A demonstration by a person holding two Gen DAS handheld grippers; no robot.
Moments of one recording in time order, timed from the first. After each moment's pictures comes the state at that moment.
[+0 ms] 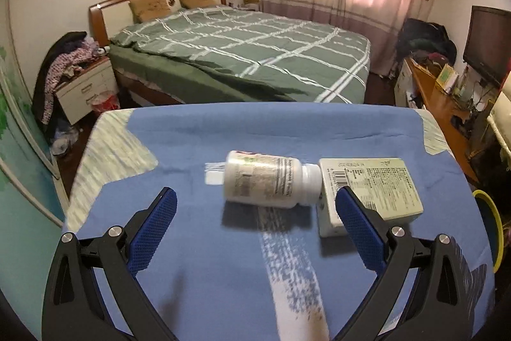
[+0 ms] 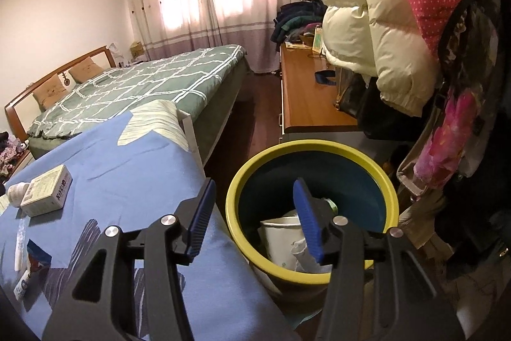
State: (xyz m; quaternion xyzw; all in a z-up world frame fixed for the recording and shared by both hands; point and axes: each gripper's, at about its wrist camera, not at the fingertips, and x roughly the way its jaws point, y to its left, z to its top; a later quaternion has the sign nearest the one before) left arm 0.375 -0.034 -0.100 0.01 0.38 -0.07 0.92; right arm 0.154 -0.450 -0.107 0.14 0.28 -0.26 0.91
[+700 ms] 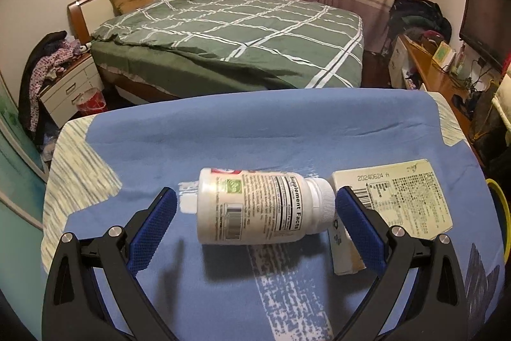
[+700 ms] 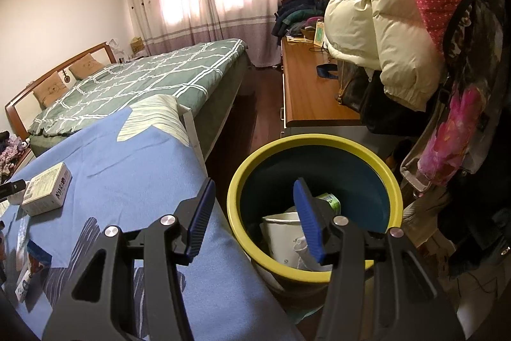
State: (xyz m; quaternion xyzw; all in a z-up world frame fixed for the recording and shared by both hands) left arm 0.450 -0.055 -0.130 0.04 0.42 -0.10 0.90; right arm 0.159 -0.450 -0.109 0.14 0.29 -0.26 0.91
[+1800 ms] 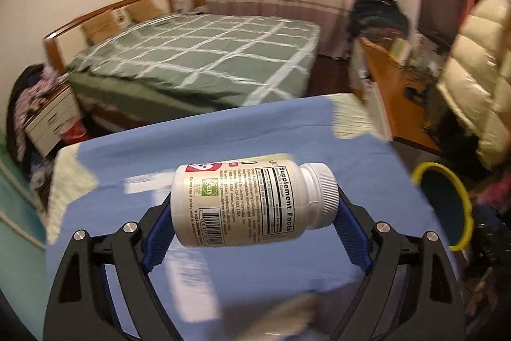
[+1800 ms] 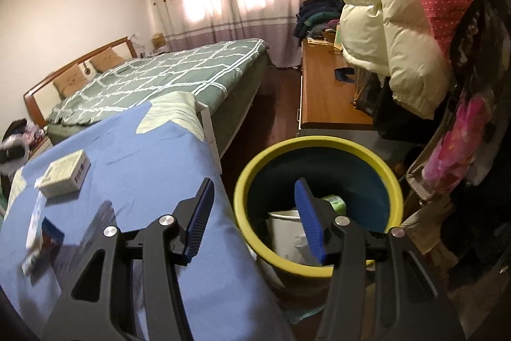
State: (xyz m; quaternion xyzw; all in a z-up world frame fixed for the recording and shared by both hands) left arm 0.329 -0.158 -0.050 0.06 0.37 -0.18 0.91; right arm 0.131 -0.460 -0.101 0.13 0.30 -0.21 0.92
